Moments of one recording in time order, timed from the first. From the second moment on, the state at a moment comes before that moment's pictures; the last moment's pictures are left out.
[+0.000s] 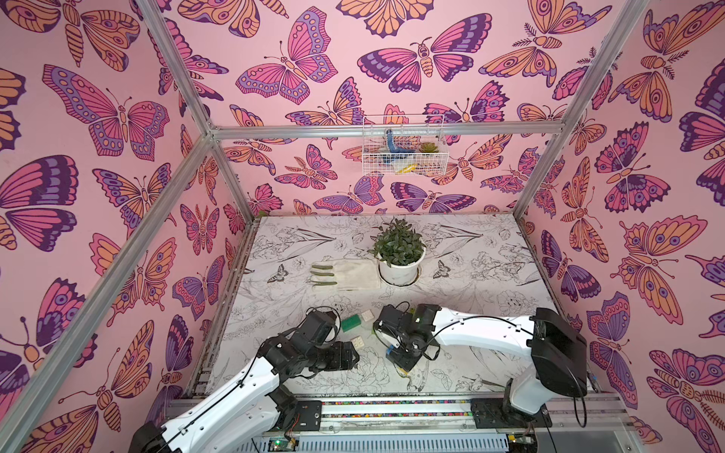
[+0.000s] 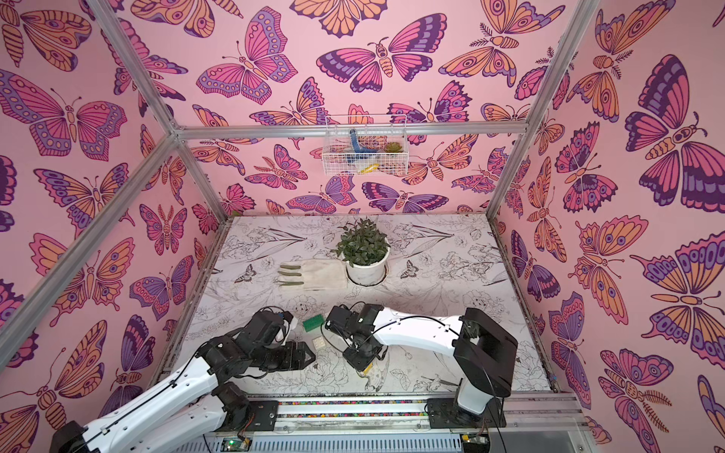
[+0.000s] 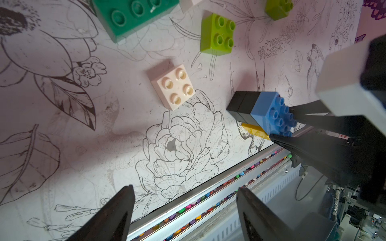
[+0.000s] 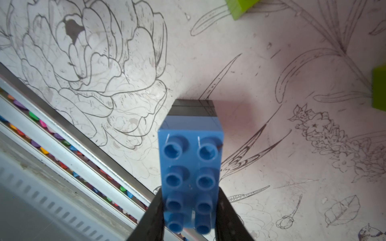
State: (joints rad) left arm -0.67 0.79 0.50 -0.75 0.30 -0.72; right arm 1.13 1.66 1.12 -0.92 -0.04 0.29
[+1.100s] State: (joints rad) left arm -0.67 0.80 0.50 -0.75 0.29 -0.72; right arm 1.16 1.64 1.08 -0.87 0.00 0.26
